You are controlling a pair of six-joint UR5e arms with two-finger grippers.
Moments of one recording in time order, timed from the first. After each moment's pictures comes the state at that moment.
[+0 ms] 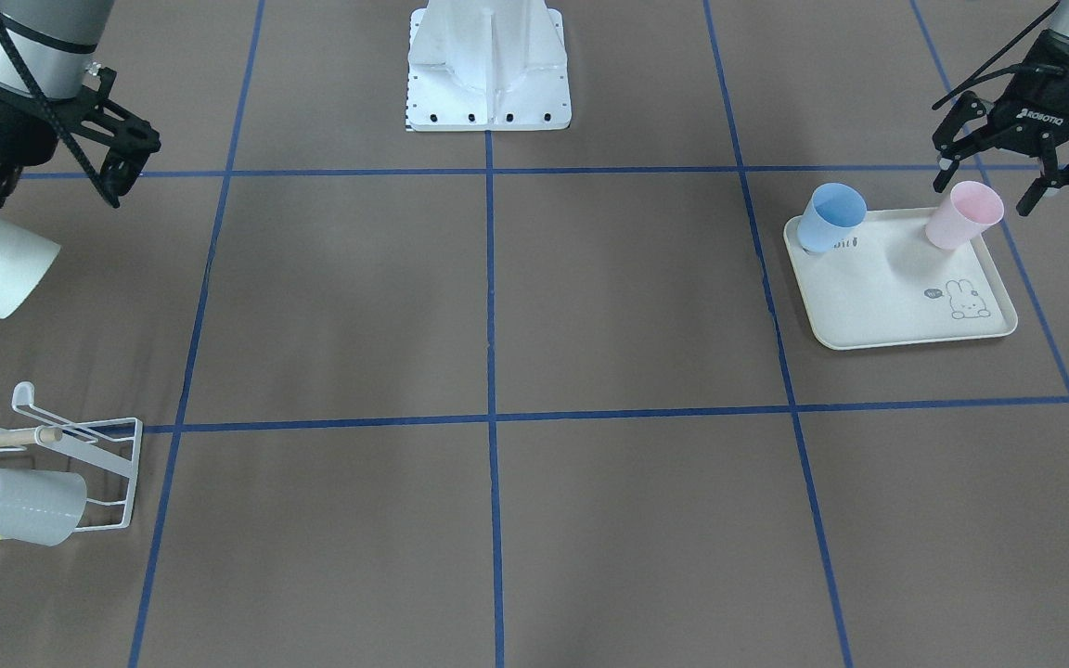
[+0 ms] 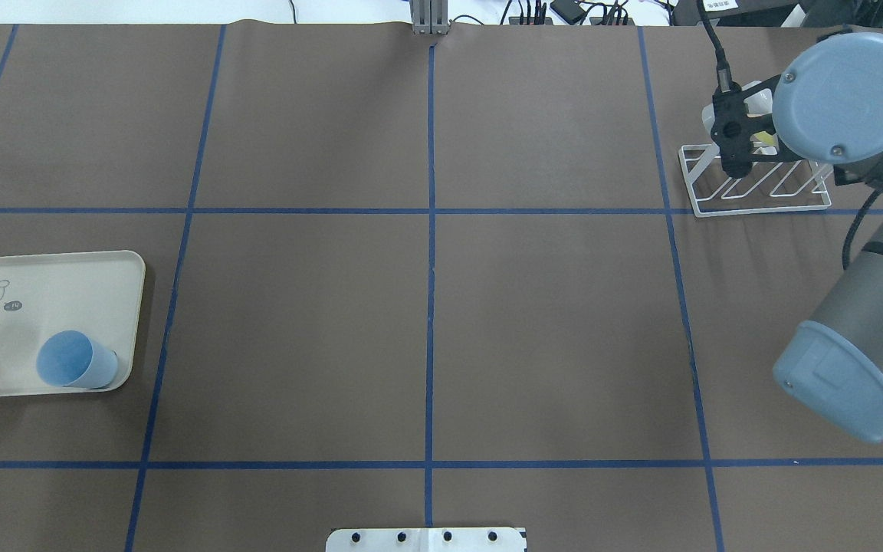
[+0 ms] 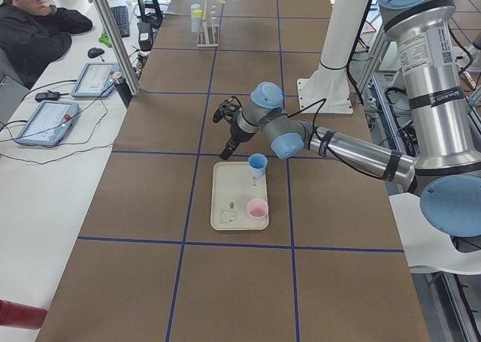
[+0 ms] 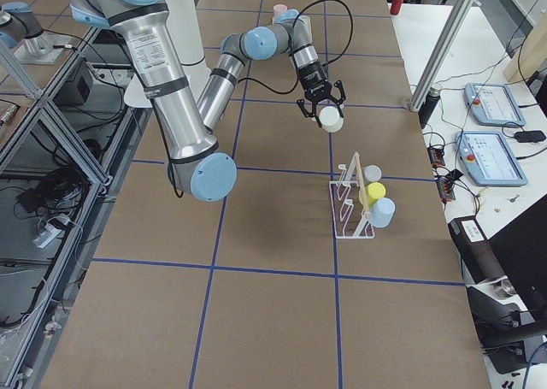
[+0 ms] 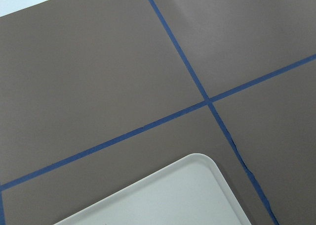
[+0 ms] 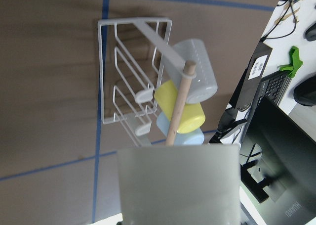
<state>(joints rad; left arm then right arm) -1.05 -1.29 -2.12 -2.22 -2.02 -0.51 0.81 -1.18 2.20 -2.25 1.23 -0.74</state>
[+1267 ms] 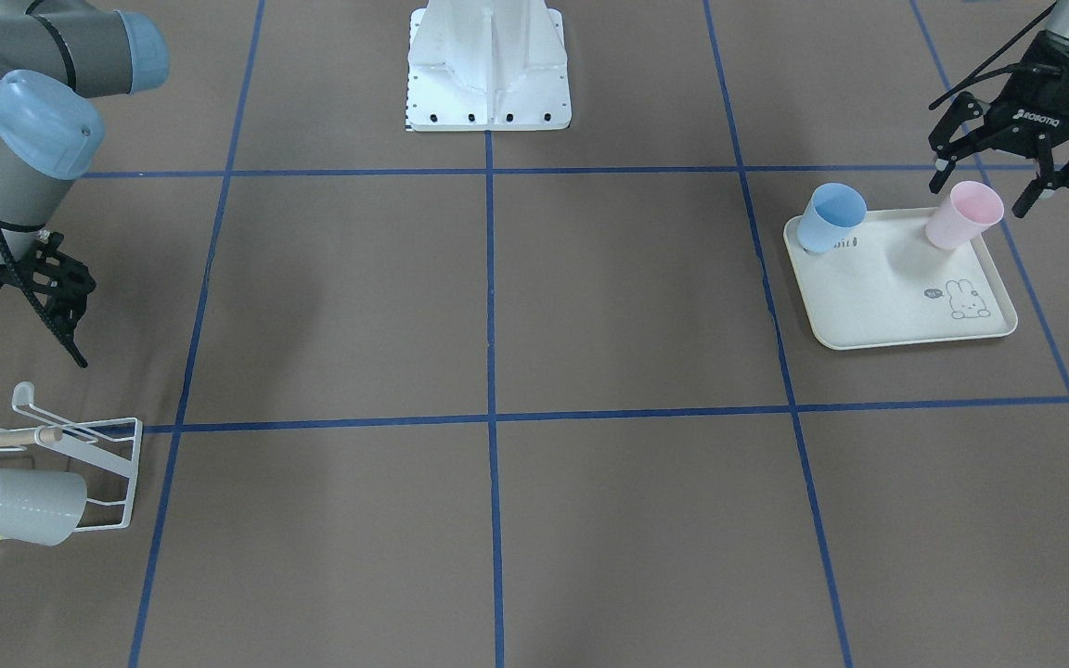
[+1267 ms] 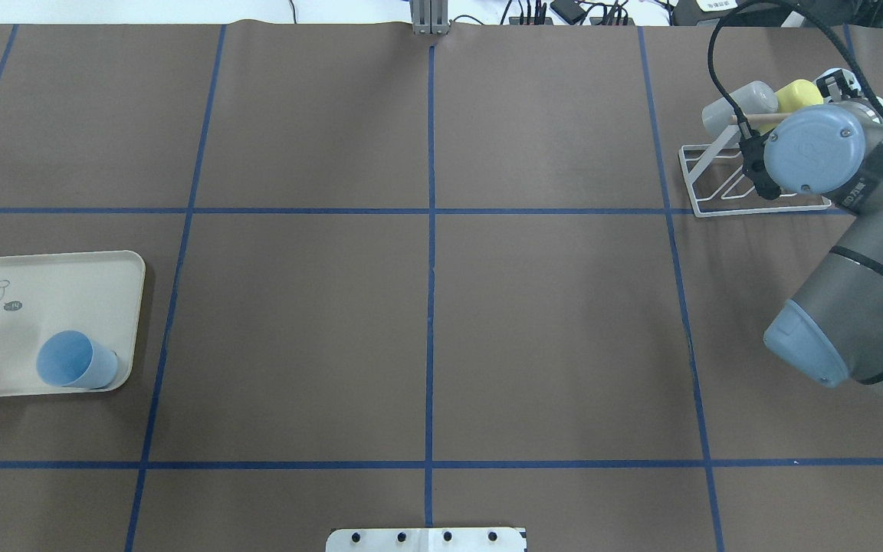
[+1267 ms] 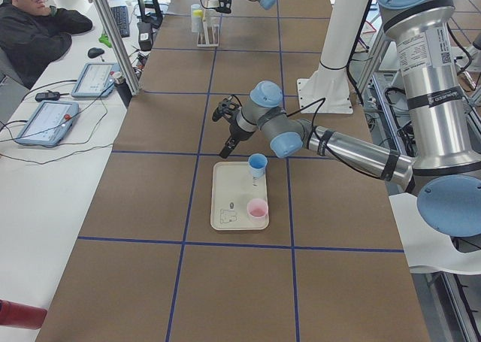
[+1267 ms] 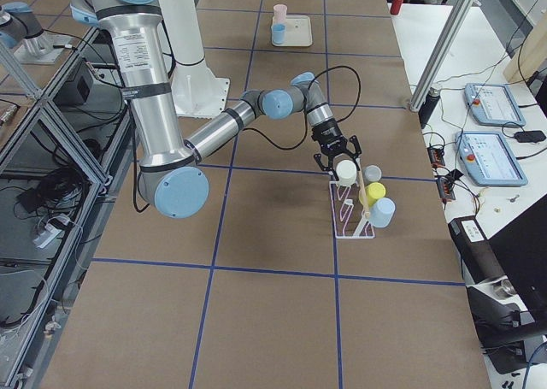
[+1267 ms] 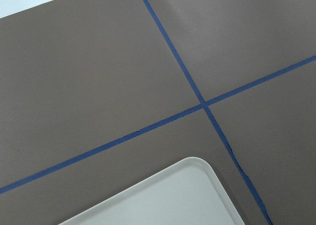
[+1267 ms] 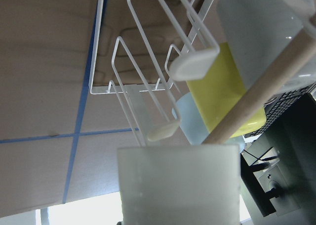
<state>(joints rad) -1.05 -1.30 -2.12 -2.22 -2.02 -0.53 0.84 -1.34 1.90 -1.83 1.13 -0.90</state>
